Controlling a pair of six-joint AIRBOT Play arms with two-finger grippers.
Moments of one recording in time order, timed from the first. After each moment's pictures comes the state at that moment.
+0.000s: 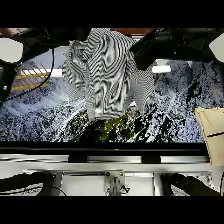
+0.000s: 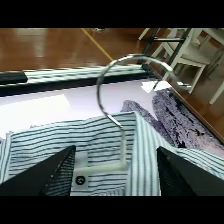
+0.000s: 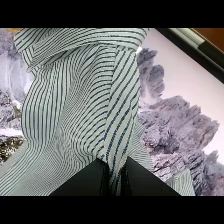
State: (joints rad) left arm -0.36 -1.40 1.73 0.89 -0.56 -1.27; right arm 0.33 -1.24 1.76 -1.12 1.08 0.96
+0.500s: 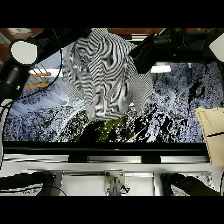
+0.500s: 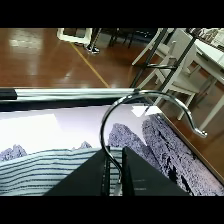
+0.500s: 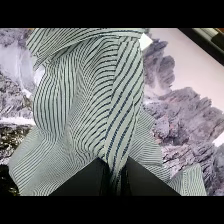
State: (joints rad) left arm -0.41 -1.44 1.73 0.85 -0.40 -1.27; right arm 0.33 -1.24 1.76 -1.10 1.14 0.95
